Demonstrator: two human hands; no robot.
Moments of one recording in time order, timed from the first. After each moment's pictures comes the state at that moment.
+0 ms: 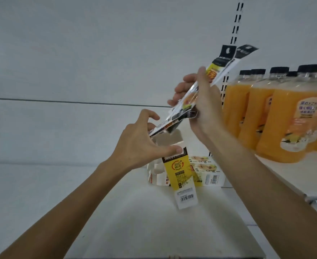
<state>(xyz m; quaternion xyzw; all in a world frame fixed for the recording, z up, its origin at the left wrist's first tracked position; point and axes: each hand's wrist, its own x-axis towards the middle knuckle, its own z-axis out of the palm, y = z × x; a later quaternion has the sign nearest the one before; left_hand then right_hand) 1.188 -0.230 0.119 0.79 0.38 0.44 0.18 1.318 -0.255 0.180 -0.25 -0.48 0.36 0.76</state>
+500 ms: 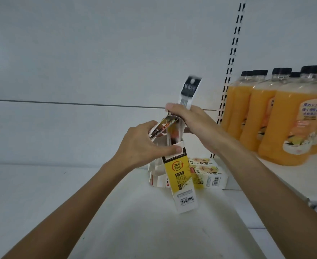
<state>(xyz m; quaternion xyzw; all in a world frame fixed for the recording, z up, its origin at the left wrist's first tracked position) 1.194 -0.224 0.120 0.80 0.41 0.40 0.19 1.331 -0.260 0.163 -0.50 -0.66 0.27 0.49</state>
